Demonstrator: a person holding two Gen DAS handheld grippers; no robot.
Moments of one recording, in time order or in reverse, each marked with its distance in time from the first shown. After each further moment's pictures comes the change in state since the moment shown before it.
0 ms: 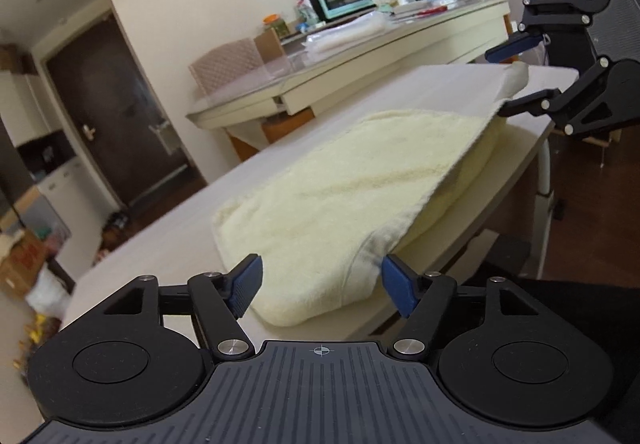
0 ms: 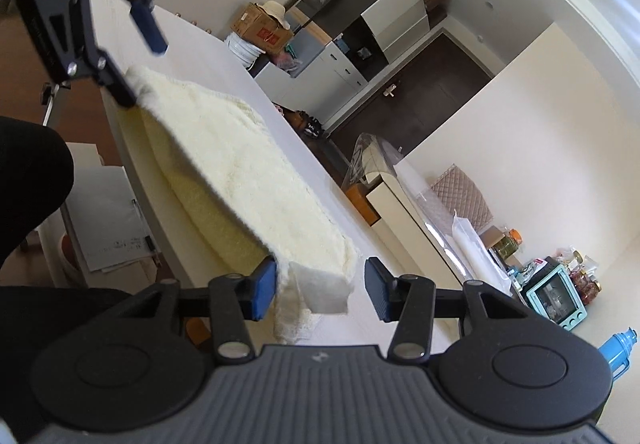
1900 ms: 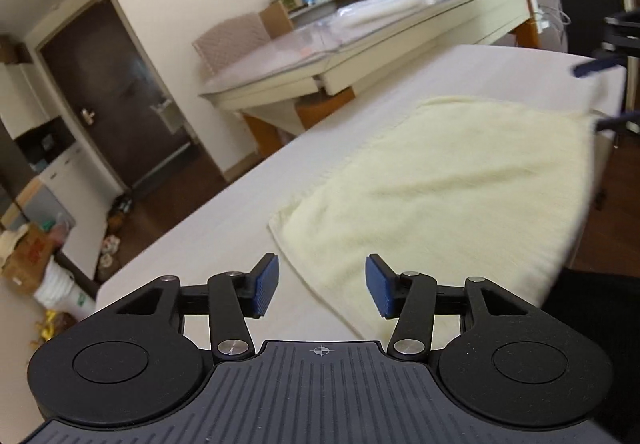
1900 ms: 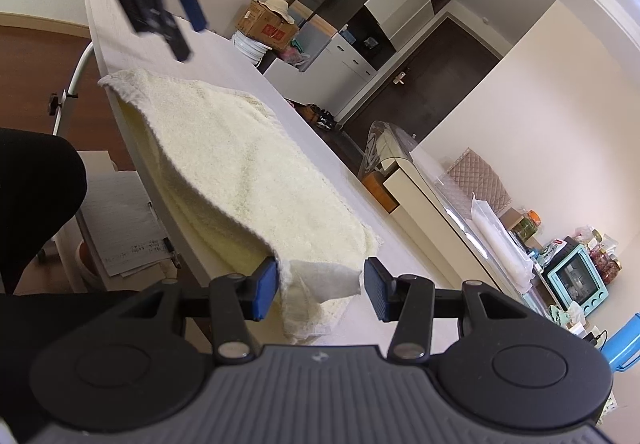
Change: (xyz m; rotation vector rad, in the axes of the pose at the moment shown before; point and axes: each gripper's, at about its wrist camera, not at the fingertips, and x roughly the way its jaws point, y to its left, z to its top) left arm 0.073 0.075 0.035 -0.006 0.108 -0.020; right arm -0.002 0.001 -0.002 0.068 0.023 0.059
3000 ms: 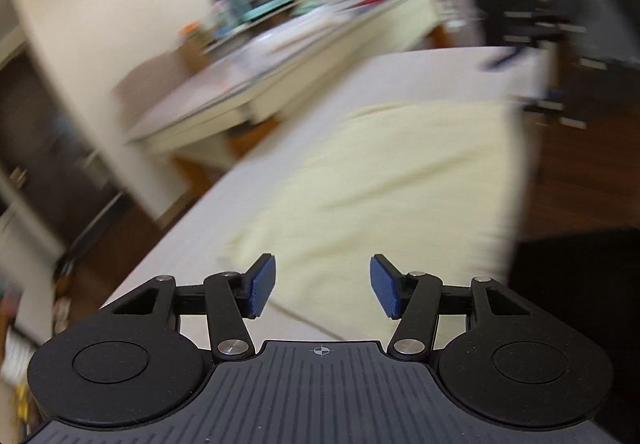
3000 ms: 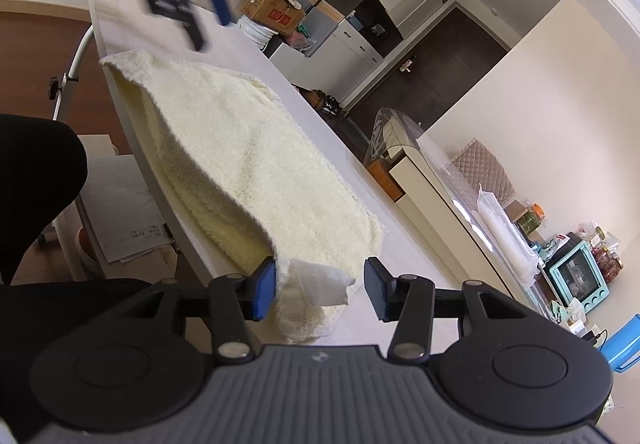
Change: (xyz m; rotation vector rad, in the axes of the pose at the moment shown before) left arm -0.053 0.001 -0.031 0.256 -0.119 -0.248; right arm 0.009 0.003 0.000 -0.025 0.033 0.006
